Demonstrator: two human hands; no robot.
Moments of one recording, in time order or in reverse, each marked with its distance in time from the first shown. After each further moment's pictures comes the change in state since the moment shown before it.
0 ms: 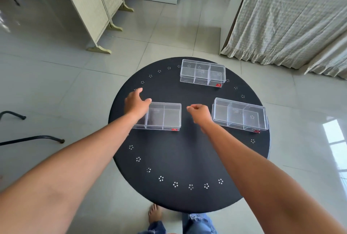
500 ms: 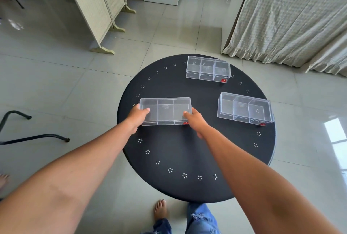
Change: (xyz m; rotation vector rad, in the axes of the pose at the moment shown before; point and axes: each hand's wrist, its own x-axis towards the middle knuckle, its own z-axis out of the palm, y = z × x) left_hand -0.030 -0.061 -0.008 -0.407 -0.298 -0.206; right_hand -0.041 0.019 0.042 0.090 -0.187 0.009
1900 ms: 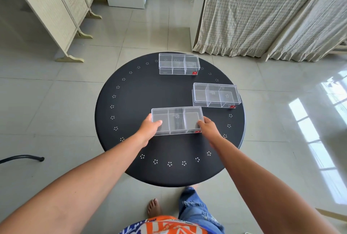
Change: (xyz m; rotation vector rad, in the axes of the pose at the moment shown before) left_hand -0.077 -0.008 0.094 -0.015 -0.299 0.103; right_hand -0.069 0.085 -0.082 0.022 0.318 0.016
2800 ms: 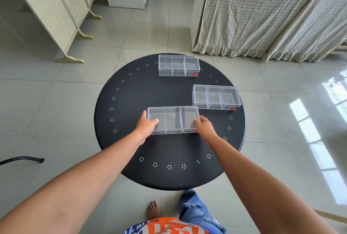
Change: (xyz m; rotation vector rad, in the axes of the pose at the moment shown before) left_hand 0.015 0.010 -0.010 0.099 0.108 -0.074; right_hand 0.006 -0.014 0.009 0.019 -0.011 0.060
